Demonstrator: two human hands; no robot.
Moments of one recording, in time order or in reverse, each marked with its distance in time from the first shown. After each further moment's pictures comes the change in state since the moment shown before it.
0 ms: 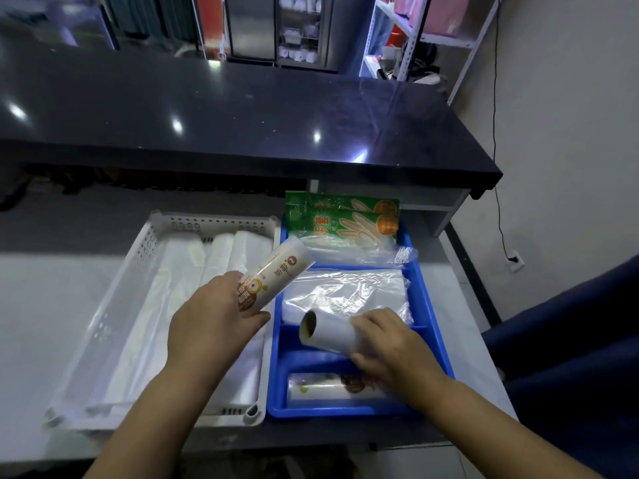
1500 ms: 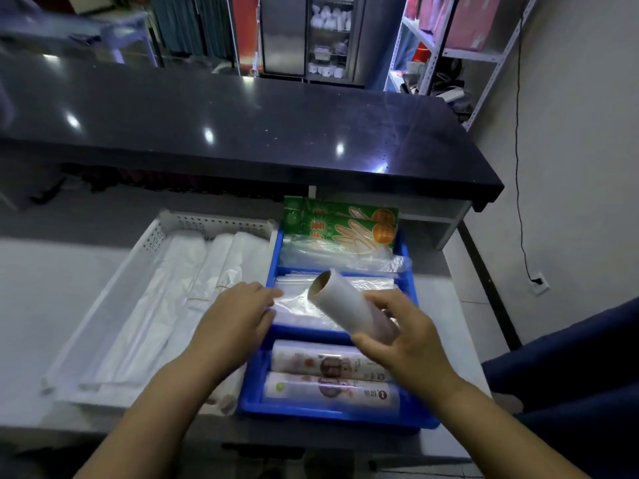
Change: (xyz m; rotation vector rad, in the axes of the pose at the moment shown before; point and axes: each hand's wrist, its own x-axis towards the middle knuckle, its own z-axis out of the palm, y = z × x) left_hand -0.001 0.034 0.034 0.047 -0.132 0.248; right_hand -0.006 0.030 -0.034 0.451 0.199 0.145
